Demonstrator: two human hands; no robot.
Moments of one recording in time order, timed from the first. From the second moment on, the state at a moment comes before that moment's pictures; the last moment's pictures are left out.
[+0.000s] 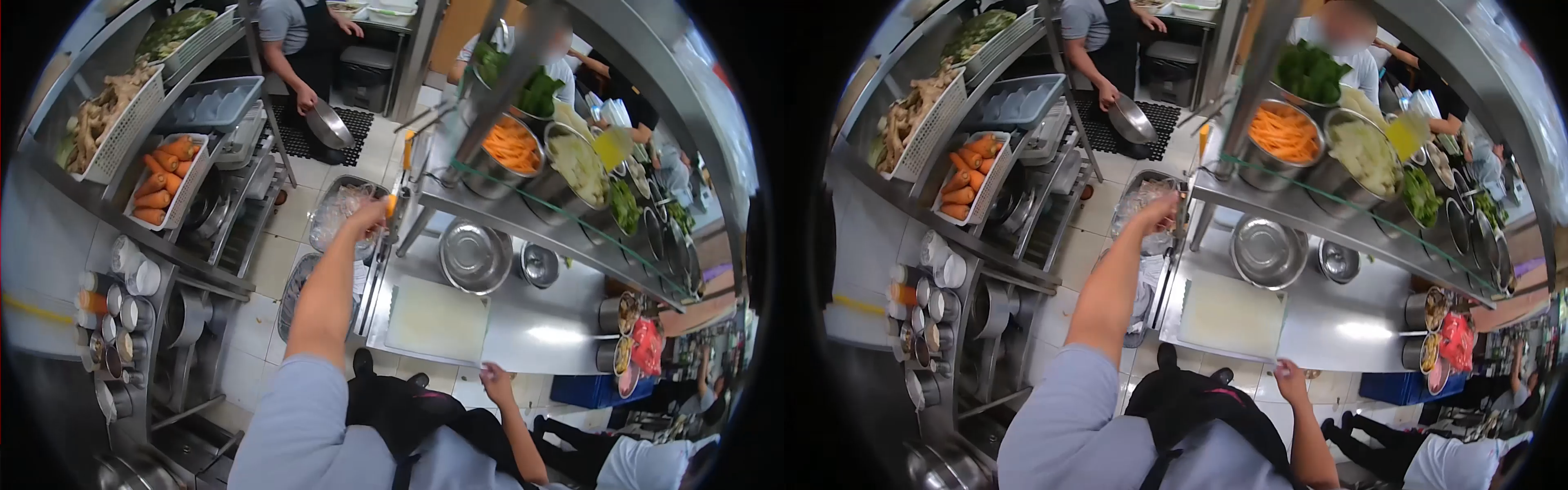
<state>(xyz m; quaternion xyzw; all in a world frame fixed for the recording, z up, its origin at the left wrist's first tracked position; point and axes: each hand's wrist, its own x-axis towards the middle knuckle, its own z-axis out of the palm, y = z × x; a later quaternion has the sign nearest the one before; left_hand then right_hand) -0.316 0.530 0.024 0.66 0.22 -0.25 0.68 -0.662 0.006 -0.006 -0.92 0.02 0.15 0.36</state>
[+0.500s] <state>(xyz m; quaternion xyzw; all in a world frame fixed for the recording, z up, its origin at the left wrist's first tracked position) -0.325 0.537 0.004 0.77 0.06 -0.22 0.59 -0.728 -0.070 -0.028 -0.81 0.24 0.37 0.39</state>
